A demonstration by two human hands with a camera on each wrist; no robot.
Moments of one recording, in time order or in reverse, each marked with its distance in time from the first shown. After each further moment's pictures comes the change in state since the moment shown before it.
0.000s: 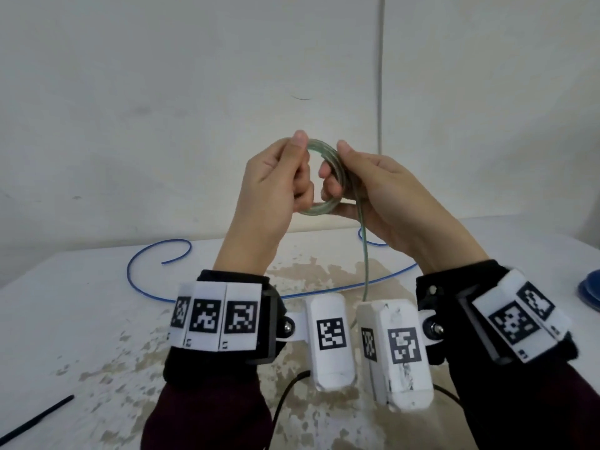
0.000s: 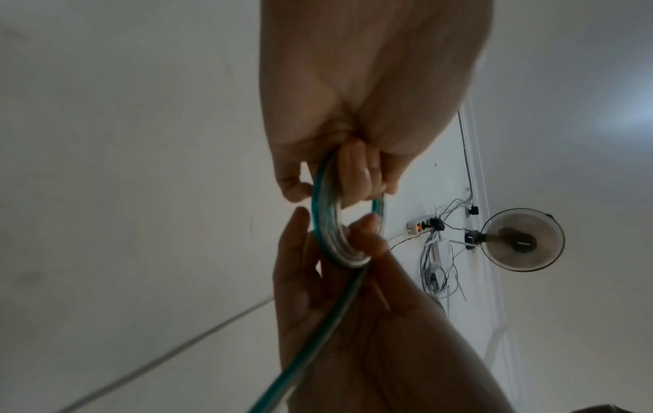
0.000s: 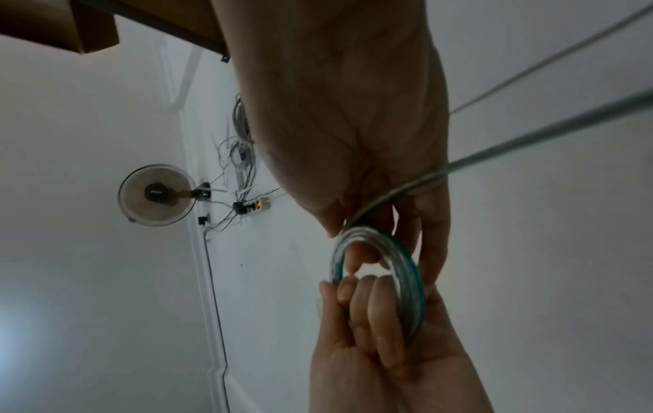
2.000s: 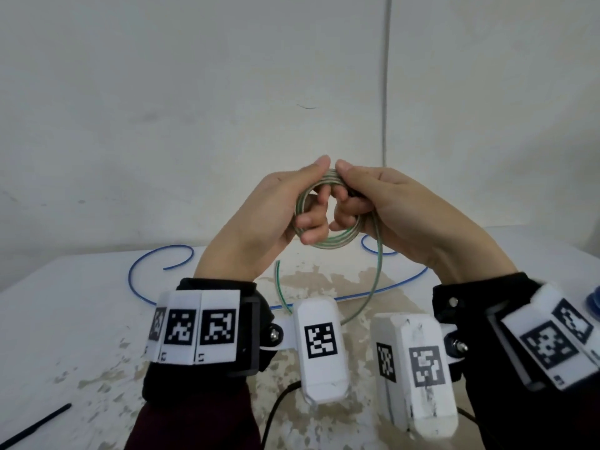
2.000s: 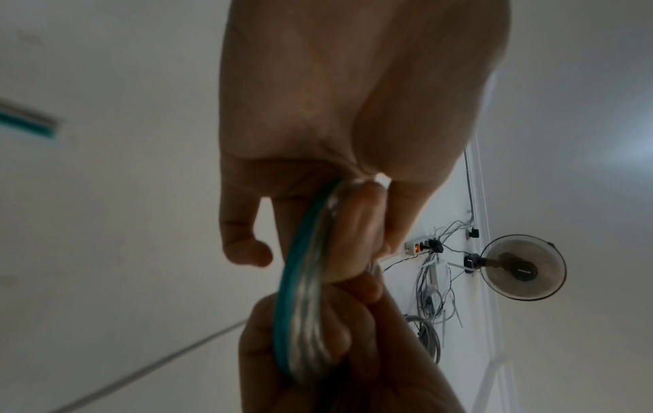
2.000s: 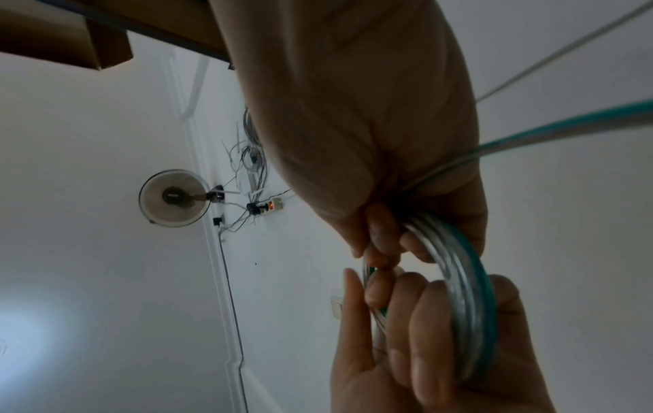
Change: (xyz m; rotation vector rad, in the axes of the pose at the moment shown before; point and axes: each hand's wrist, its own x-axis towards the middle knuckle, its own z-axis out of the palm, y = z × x) left_hand -0.005 0.013 -0.008 -0.016 -0.239 -0.265; right_hand -0.005 -0.008 0.000 -0.022 -0.066 0.057
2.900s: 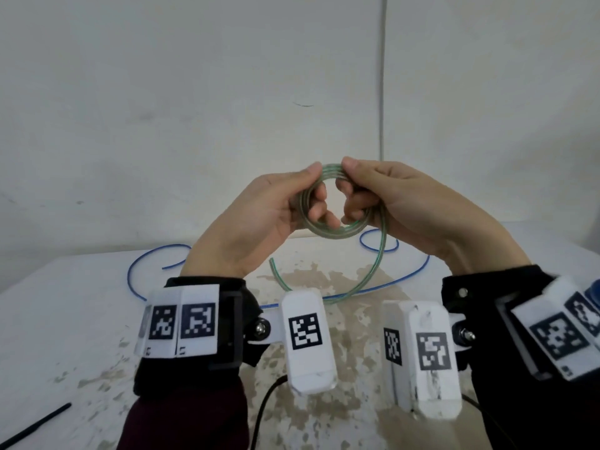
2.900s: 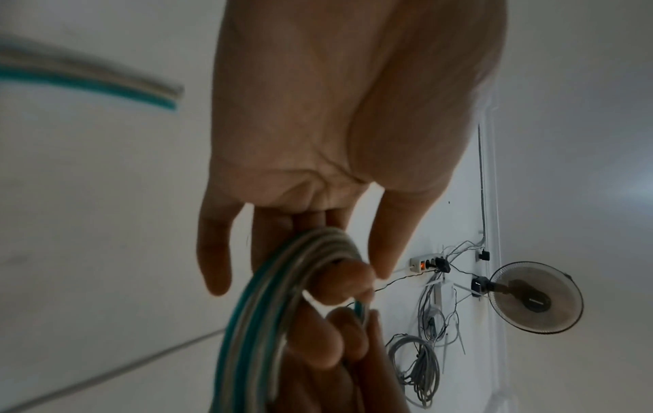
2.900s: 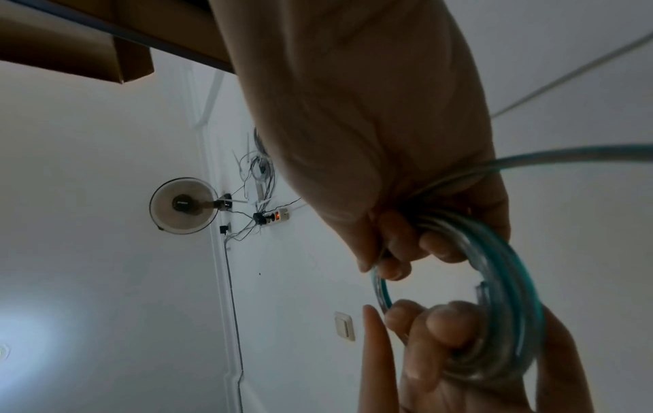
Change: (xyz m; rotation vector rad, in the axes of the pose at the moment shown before) left_hand 0.000 -0.004 -0.006 -0.029 -0.033 -0.009; right_hand -0.003 -0.002 -0.014 -0.110 0.002 -0.008
